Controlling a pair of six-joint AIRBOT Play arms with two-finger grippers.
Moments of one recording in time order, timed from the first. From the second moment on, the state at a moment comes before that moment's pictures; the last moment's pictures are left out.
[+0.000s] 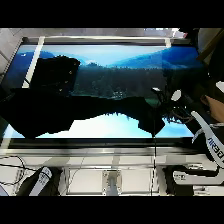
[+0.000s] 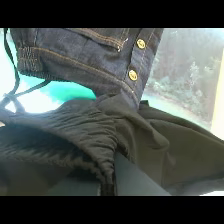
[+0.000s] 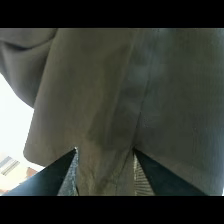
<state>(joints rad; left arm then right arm) 0.64 -0.91 1.12 1.02 -1.20 -1.23 0.02 -1.43 0.95 -1.20 1.09 1.11</state>
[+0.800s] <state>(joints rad) 0.67 -0.90 1.31 1.03 -1.21 -1.26 -0.03 -1.15 1.15 -1.33 1.39 1.12</state>
